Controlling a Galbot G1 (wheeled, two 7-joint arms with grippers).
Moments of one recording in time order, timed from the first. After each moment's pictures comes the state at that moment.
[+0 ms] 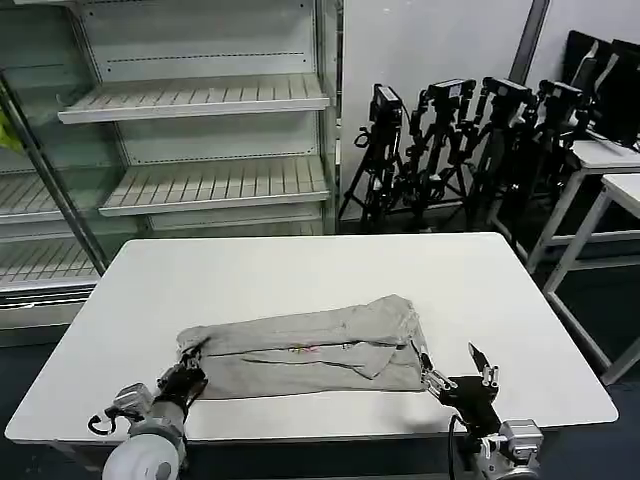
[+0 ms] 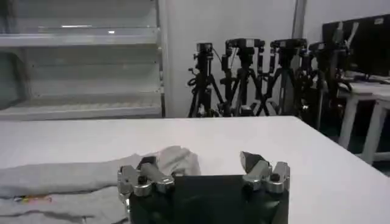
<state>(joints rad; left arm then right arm) 1.38 -1.24 -0.53 -2.00 -0.82 0.41 -0.41 -1.61 1.22 0.48 2.35 0.34 -0.38 0.25</state>
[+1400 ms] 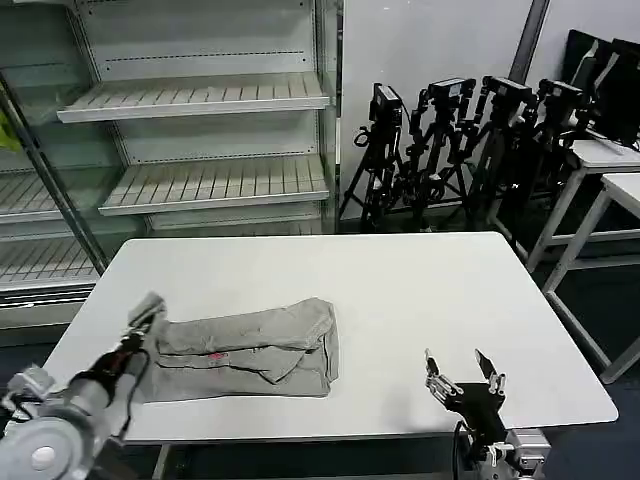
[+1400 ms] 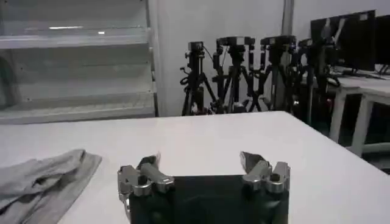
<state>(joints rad) 1.38 -1.15 -0.76 -2.15 -1.38 0.46 -0.41 -1.66 1.26 0.51 2.36 0.33 -0.36 0.25</state>
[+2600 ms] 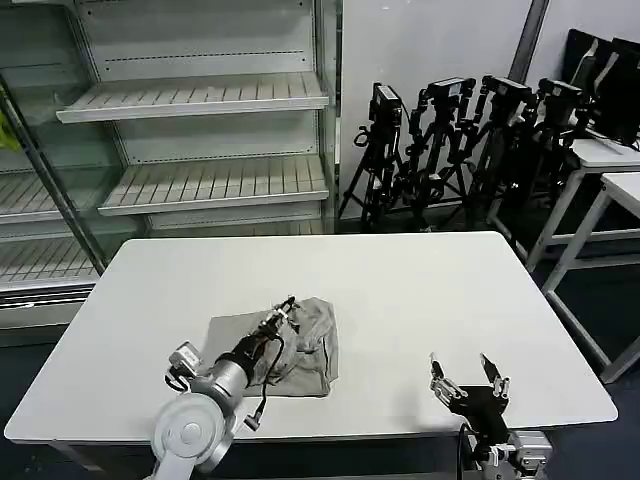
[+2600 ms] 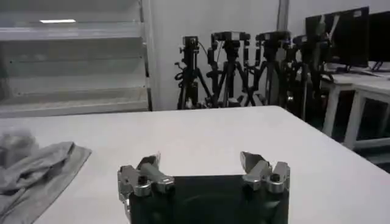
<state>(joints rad) 1.18 -1.34 -0.35 -2.09 -1.23 0.41 -0.38 -1.65 1.25 0.51 2.33 0.34 -0.35 0.25</state>
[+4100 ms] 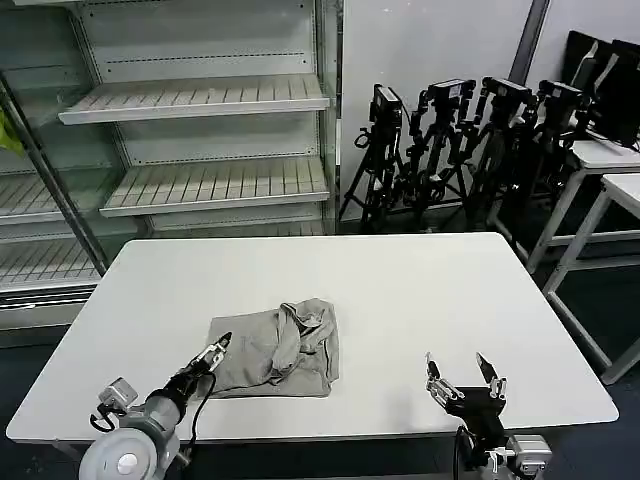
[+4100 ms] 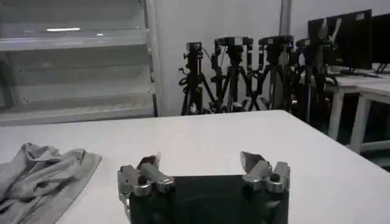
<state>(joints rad) 1.36 -1.25 -0.58 -2.04 -1.21 0.50 -0.35 -1.67 1.27 0.50 2.36 0.33 -0.34 0.25</state>
